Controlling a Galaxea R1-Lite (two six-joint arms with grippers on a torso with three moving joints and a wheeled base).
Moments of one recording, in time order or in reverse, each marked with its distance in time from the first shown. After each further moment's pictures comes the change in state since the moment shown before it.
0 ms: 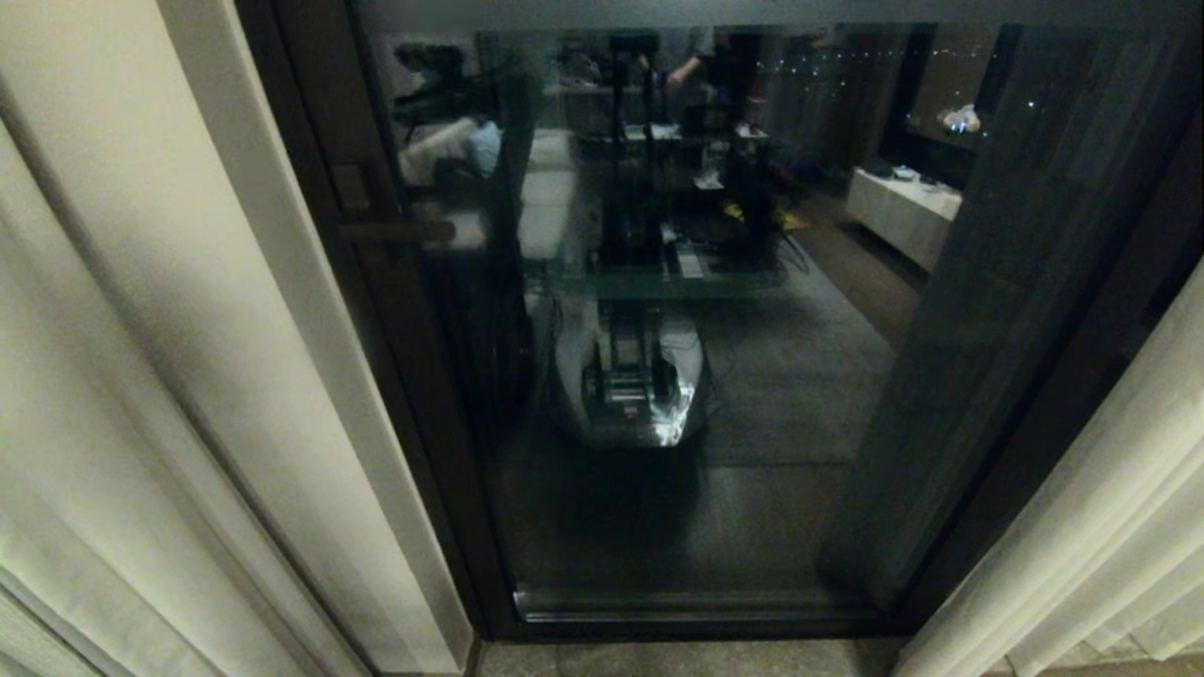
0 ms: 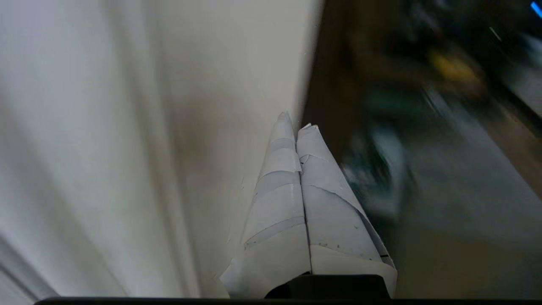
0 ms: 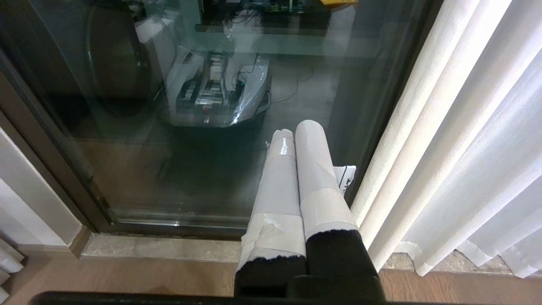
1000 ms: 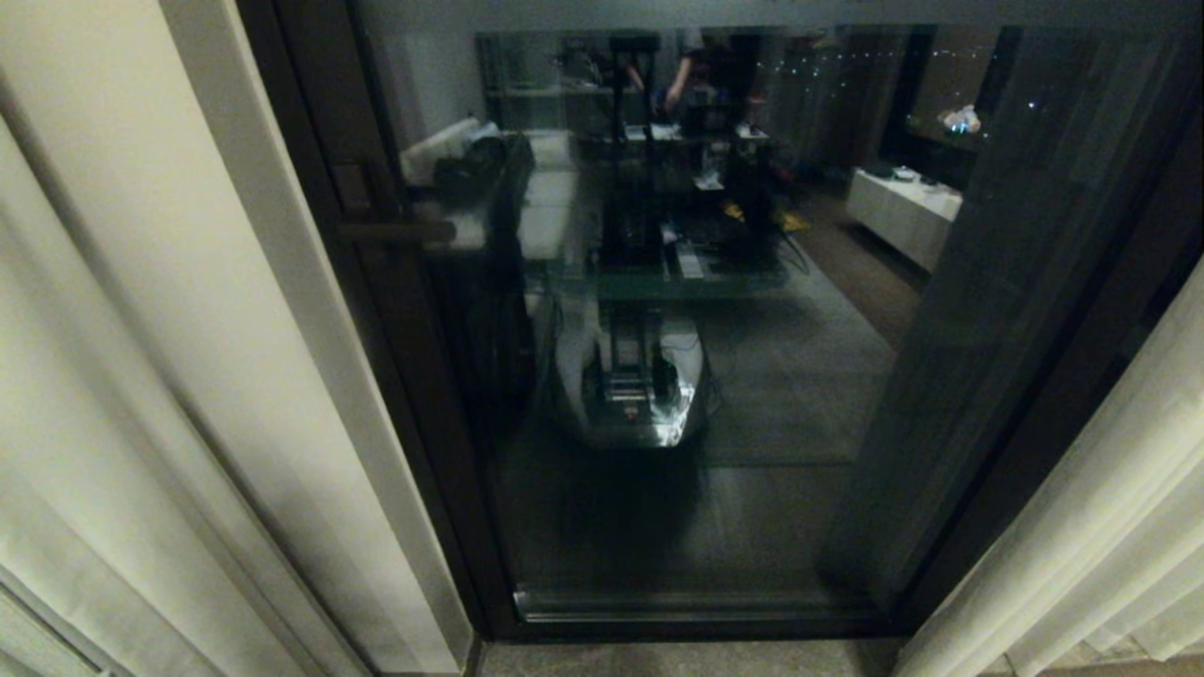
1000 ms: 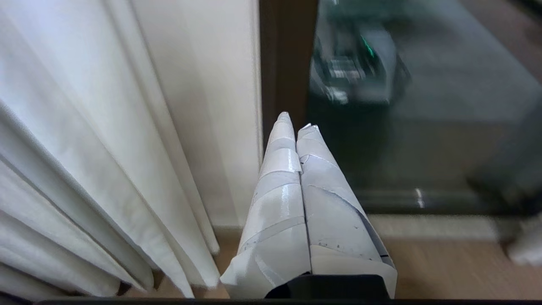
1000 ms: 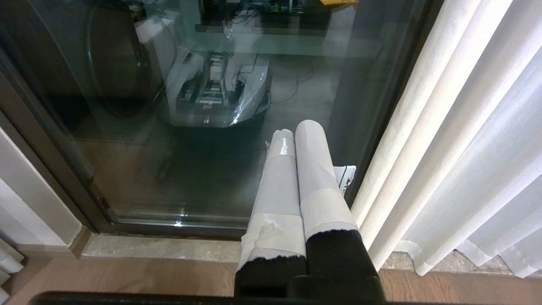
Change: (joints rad) left arm -0.328 -0.738 0.654 0.259 0.218 0.098; right arm 0.000 0.000 0.000 0.000 0.000 0.000
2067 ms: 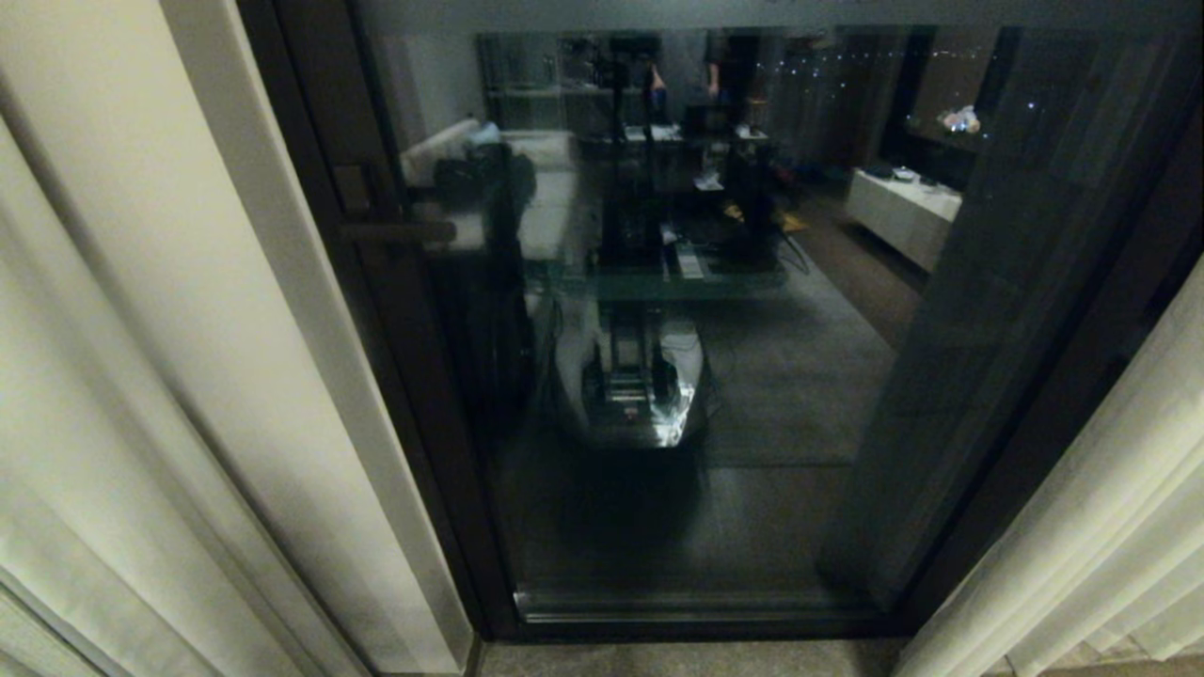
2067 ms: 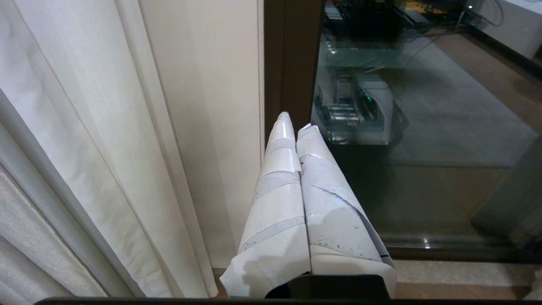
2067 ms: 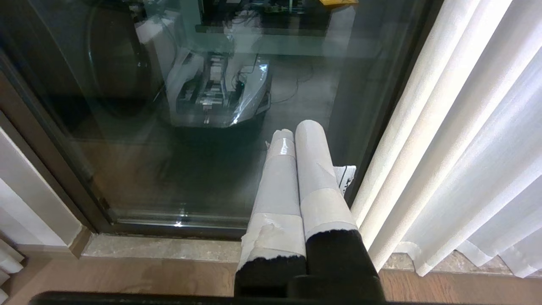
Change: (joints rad) left arm -0.008 -0.208 0.018 0.021 0.027 -0.004; right arm 0.000 0.000 0.000 0.000 0.000 0.000
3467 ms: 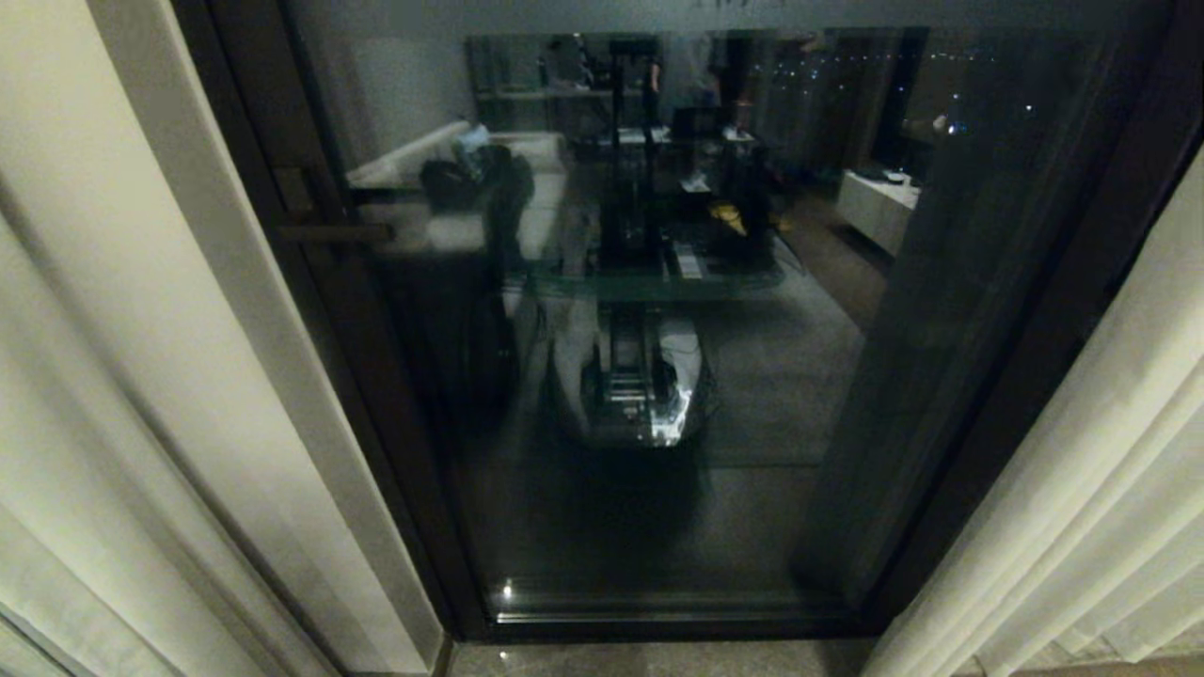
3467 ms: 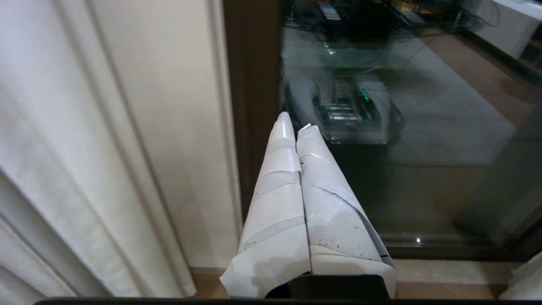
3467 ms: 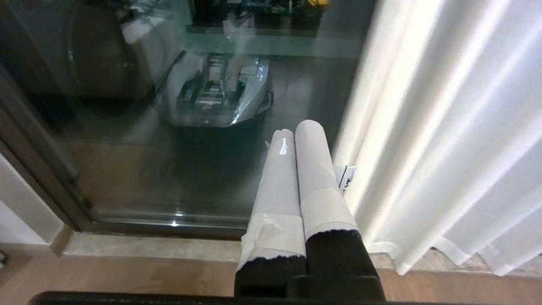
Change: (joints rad) left arm 0.000 -0.001 0.000 0.000 -0.001 -0.002; right arm 0.000 0.000 0.000 0.000 0.000 0.000
